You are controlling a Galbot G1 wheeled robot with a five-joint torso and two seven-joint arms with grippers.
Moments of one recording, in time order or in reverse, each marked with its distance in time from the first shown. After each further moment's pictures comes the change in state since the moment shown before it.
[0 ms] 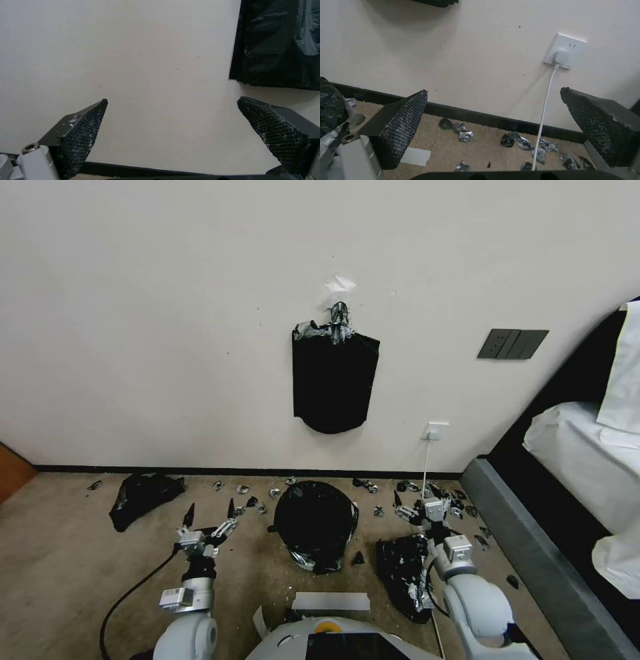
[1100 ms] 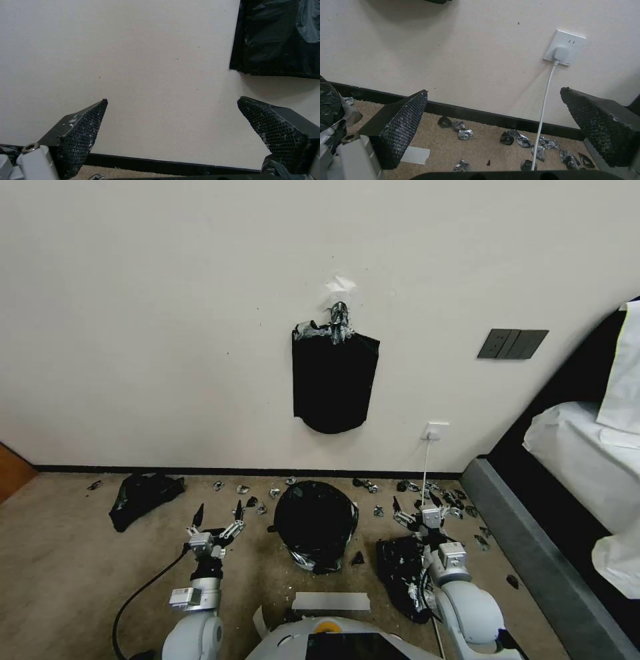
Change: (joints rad) left arm 0.000 -0.007 0.009 0.030 0.013 -0.017 0.000; right arm 0.002 0.004 -0.004 -0.012 0.000 0.006 0.008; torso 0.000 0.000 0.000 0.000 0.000
